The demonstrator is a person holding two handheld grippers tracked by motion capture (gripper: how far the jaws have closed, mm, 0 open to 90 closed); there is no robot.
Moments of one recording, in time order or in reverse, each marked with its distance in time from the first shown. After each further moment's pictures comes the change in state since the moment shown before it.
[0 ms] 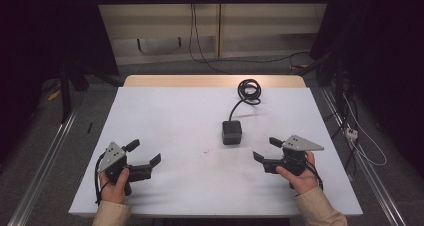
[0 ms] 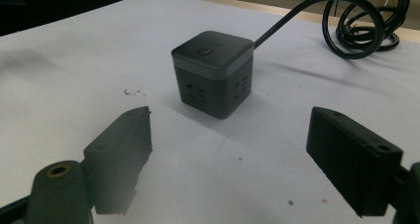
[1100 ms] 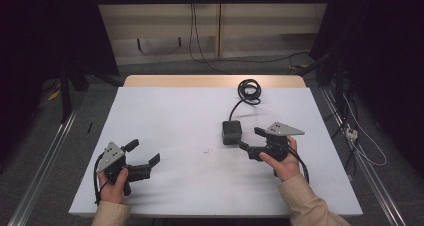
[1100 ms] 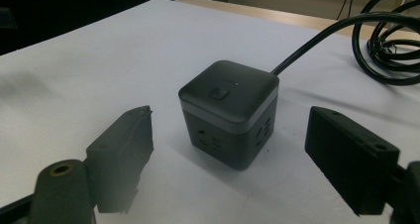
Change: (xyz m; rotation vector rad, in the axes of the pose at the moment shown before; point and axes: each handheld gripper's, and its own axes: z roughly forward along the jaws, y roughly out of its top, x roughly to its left) left arm 0.001 0.000 -0.001 -0.010 0.004 -0.013; right arm 0.007 0.027 0.045 0.006 0.029 0.032
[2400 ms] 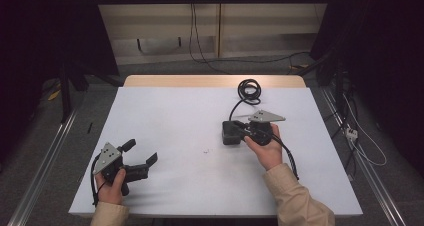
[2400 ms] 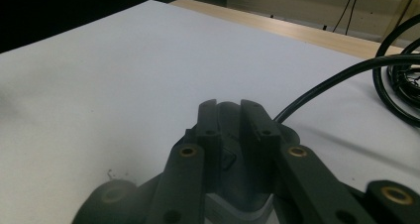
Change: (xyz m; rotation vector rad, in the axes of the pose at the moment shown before) left arm 0.002 0.001 -0.005 -0.020 0.018 0.007; right arm 0.005 0.027 0.046 0.015 -0.010 -0.025
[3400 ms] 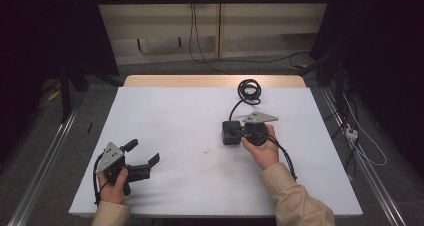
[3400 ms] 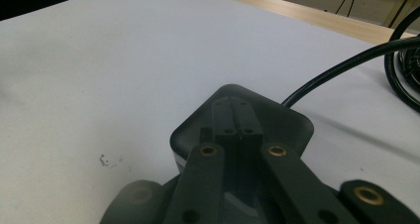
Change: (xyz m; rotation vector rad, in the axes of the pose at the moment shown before) left arm -0.002 -0.001 0.003 0.012 -0.010 0.009; right arm 0.006 -0.003 0.011 0.080 -0.022 -0.039
